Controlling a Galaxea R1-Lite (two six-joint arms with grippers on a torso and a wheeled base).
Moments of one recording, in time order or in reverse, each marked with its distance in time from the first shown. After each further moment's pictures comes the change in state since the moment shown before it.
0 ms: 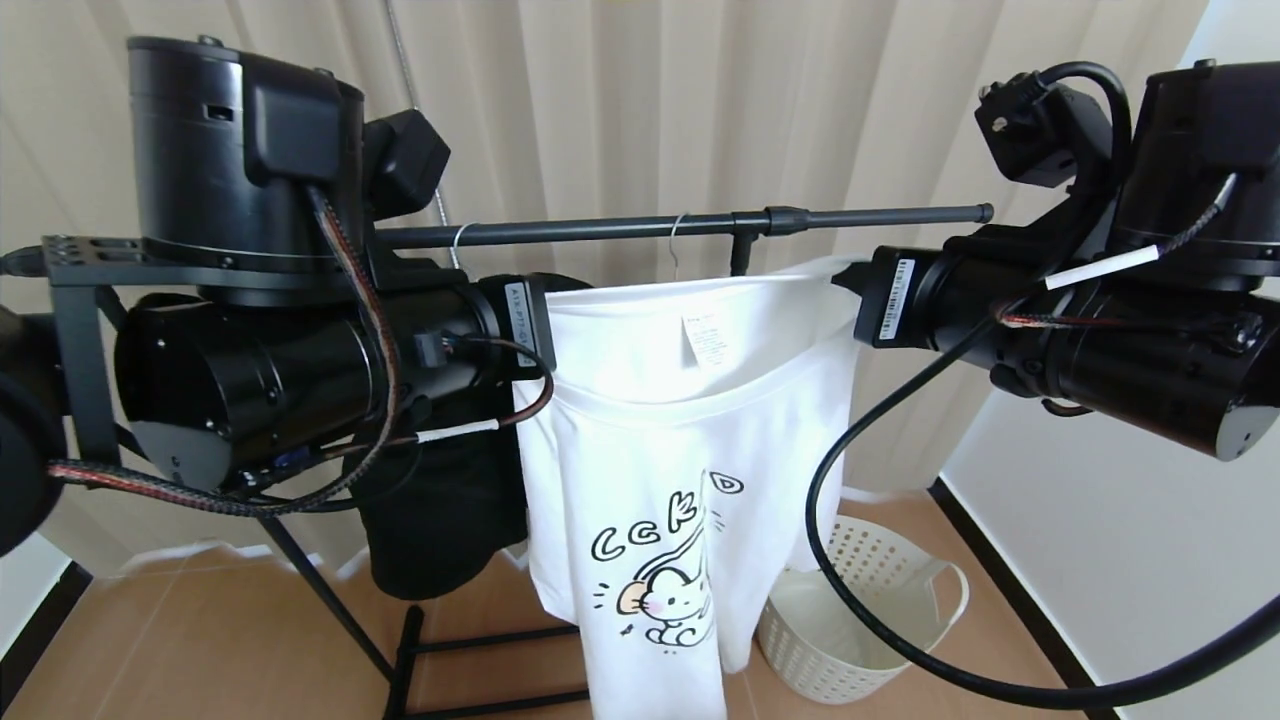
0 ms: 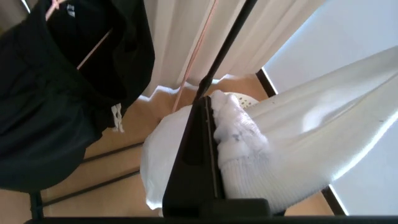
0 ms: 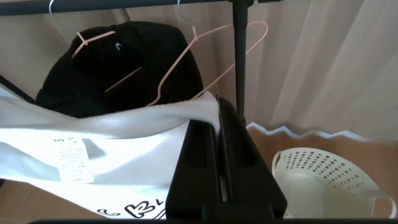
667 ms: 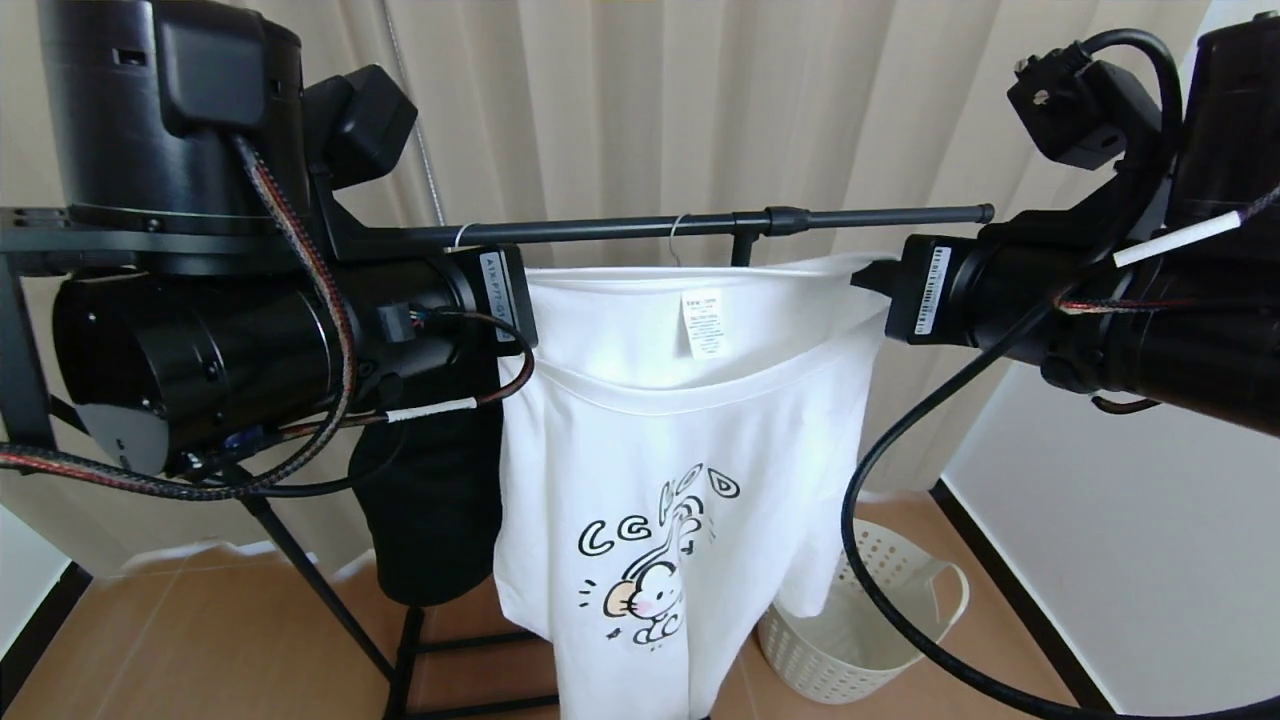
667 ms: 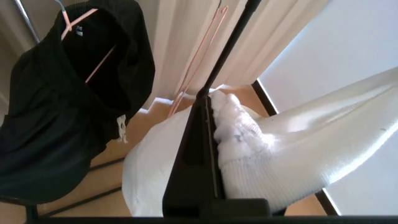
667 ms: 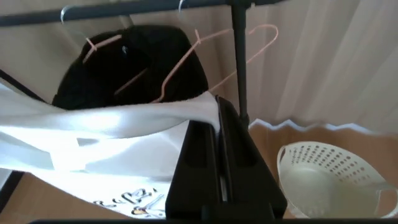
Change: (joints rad) left arm 0.015 -0.027 -0.015 -0.001 -0.015 0.010; right arm 0.016 -0.051 -0.053 0.169 0.000 0.026
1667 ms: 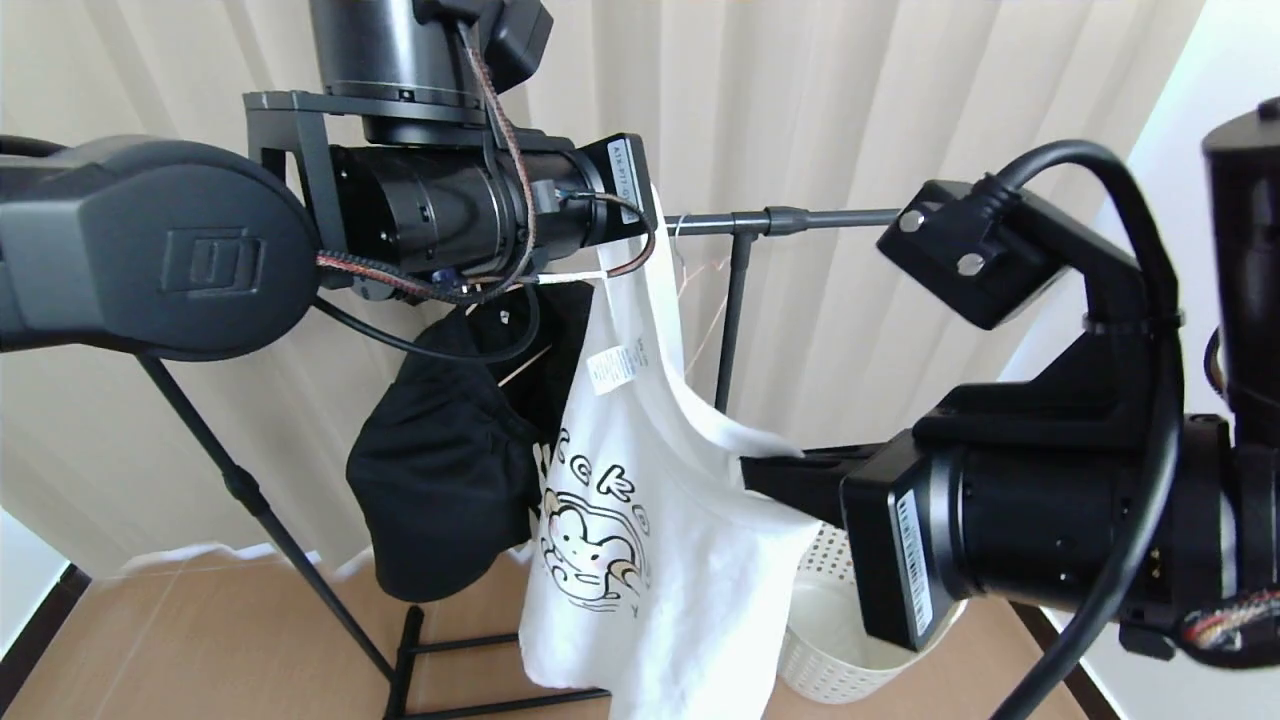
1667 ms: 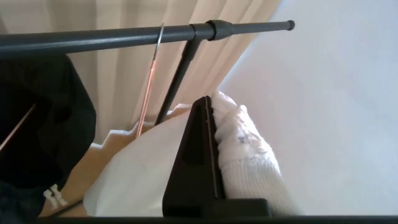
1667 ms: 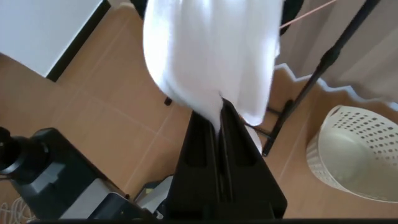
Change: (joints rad) left arm 0.024 0.284 -0.420 0.000 -0.234 -0.003; right arm 0.370 -0.031 -0.021 0.329 0.084 0.060
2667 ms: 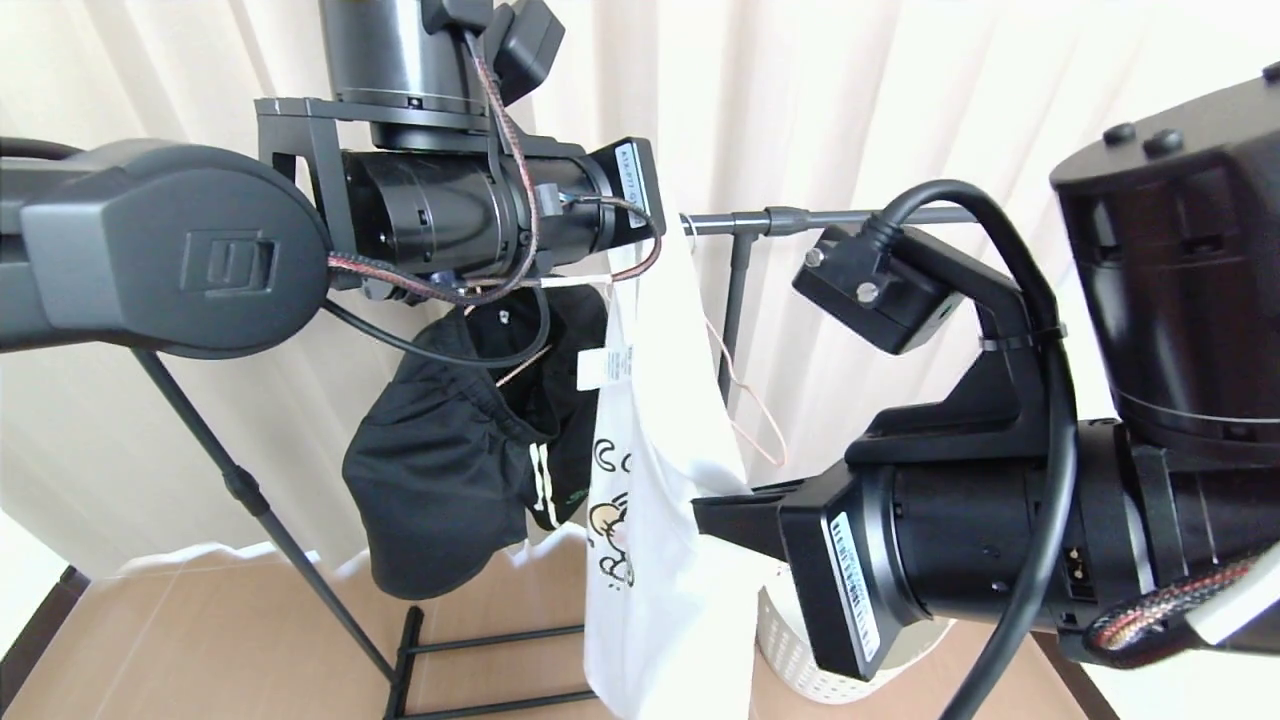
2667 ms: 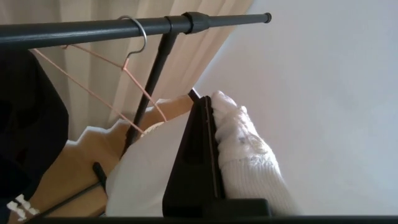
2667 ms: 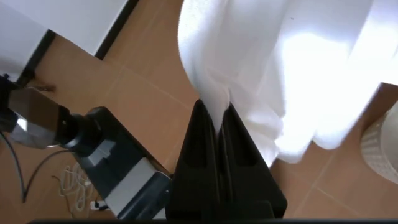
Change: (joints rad) left arm 0.010 0.004 0.005 0.006 -0.087 -0.031; right arm -0.018 0.063 -0.072 0.090 0.129 0.026
